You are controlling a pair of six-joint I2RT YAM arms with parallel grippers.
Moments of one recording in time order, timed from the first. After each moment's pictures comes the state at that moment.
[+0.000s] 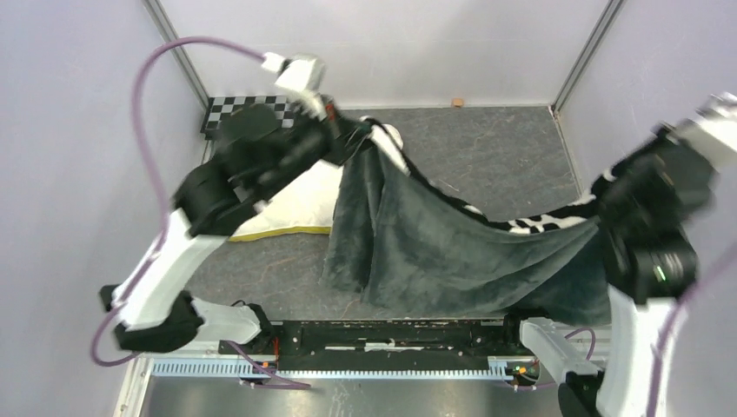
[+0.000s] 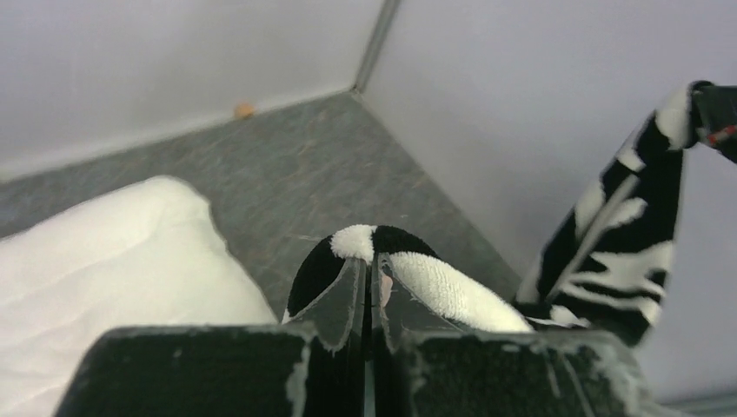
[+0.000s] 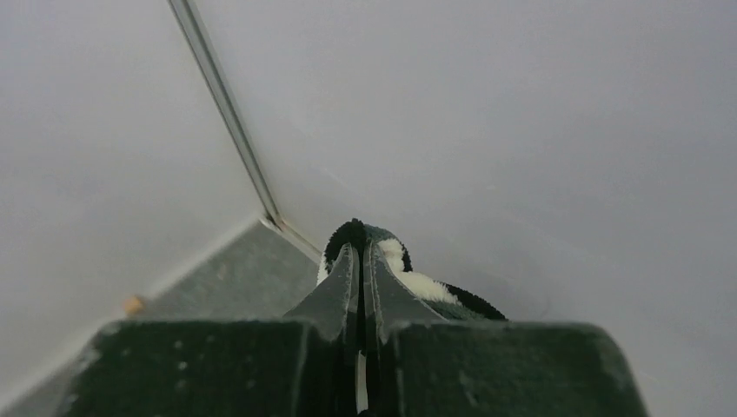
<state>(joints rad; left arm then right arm) -1.00 1.23 1.91 -0.71 -0.26 -0.34 0.02 0.86 1.69 -0.68 0.83 0.07</state>
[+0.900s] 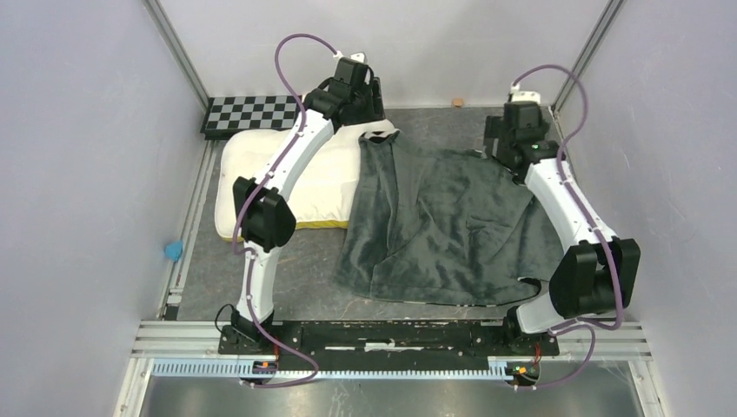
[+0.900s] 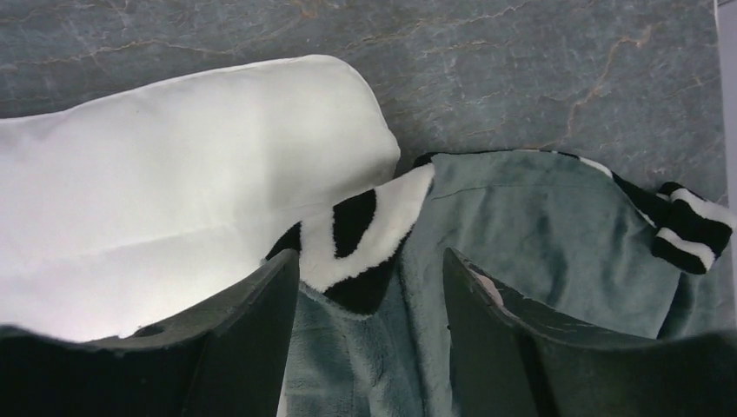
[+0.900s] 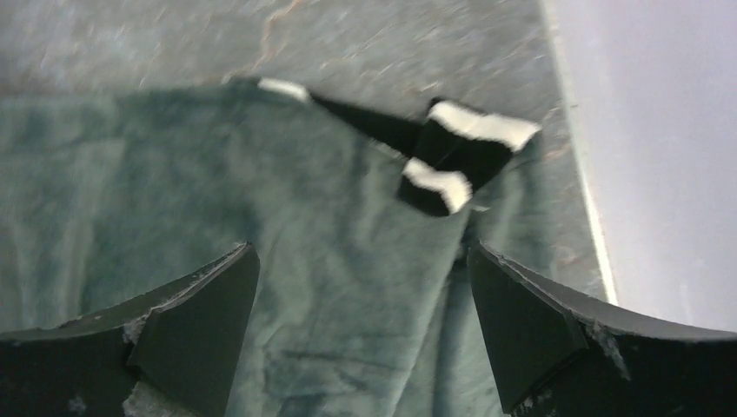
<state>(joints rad) -0.49 2.19 2.29 -0.75 -0.10 -0.46 0.07 1.52 1.38 -0.52 0.39 0.11</state>
